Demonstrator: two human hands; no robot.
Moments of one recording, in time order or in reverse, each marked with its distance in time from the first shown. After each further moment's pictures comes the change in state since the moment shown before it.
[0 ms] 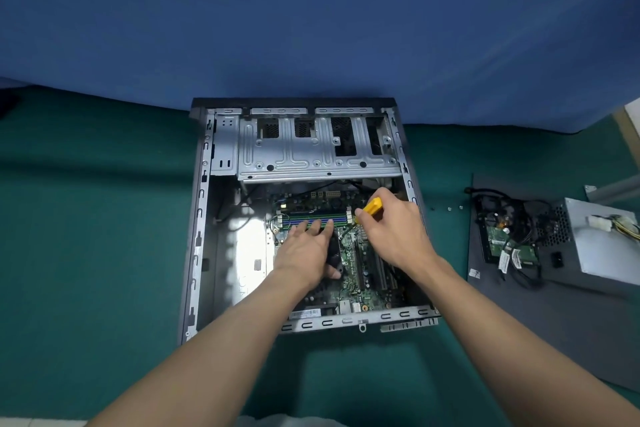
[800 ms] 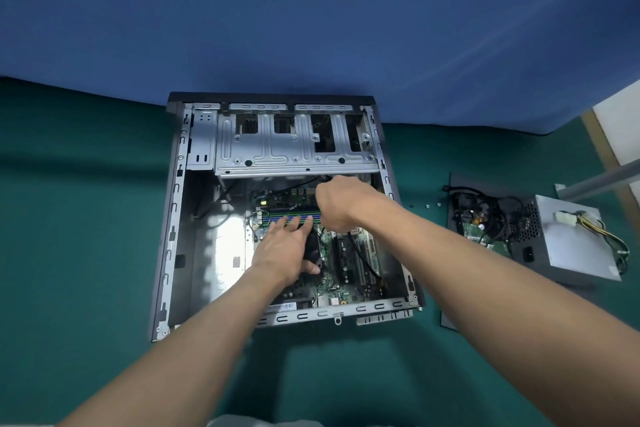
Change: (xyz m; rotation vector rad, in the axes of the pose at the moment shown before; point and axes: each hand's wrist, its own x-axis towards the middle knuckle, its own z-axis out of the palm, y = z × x) left_hand 0.005 -0.002 0.007 -0.016 0.037 -0.009; right_hand 0.029 -0.072 -0.023 -0.724 -0.568 -0.171
